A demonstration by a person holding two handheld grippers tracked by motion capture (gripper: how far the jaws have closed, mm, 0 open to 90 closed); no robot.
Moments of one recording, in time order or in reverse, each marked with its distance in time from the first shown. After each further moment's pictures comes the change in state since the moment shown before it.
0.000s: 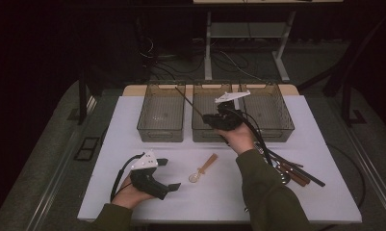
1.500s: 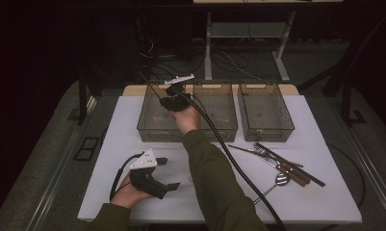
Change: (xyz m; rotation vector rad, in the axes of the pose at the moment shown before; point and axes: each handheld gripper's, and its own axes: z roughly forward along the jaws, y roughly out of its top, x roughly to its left) left arm 0.002 0.000 -0.001 -0.008 -0.006 0.015; right arm 0.043 0.075 0.133 -0.027 -0.028 0.046
